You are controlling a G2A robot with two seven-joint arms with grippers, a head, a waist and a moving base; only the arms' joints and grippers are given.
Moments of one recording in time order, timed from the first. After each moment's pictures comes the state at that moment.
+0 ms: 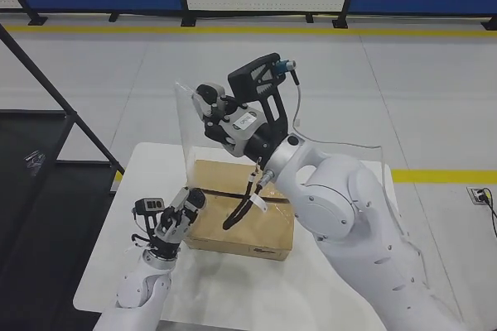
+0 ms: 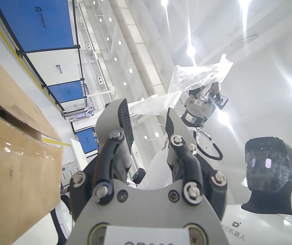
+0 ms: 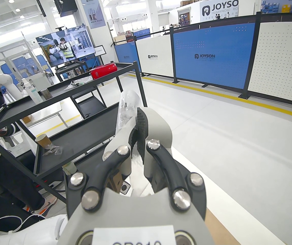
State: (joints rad) left arm 1.15 -1.27 -1.32 -1.40 -0.73 -0.70 -0.62; right arm -0.46 -1.48 0.99 -1.71 -0.76 -0.03 0.50
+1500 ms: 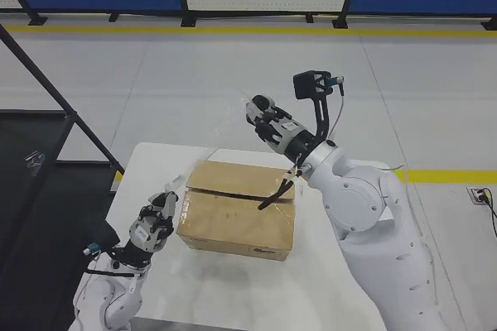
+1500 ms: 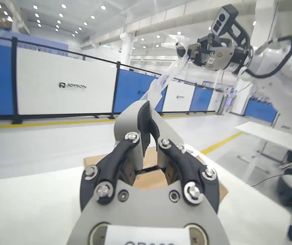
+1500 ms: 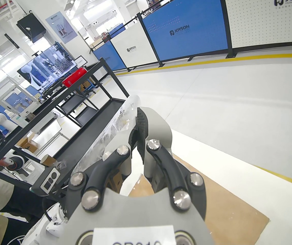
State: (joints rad) left arm 1.32 -1.30 -1.59 -1.68 1.30 -0.63 0.53; right arm -0.60 -1.47 1.18 -1.69 -0.65 0.06 0.58
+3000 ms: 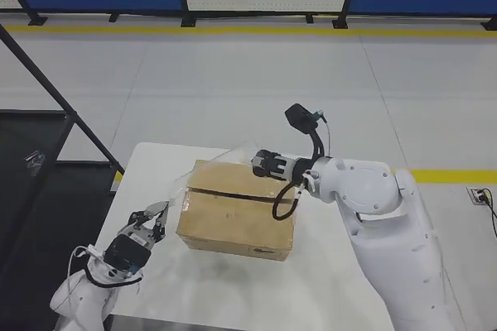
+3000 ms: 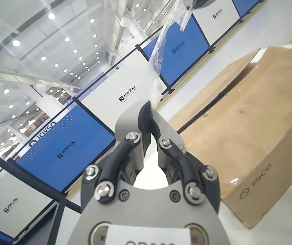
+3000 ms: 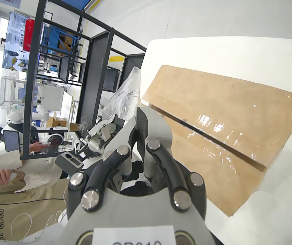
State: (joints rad) left arm 1.32 -1.23 -1.68 -1.63 2.04 -0.35 0.75; right arm -0.60 -1.44 1.23 -1.68 -0.49 0.41 1.10
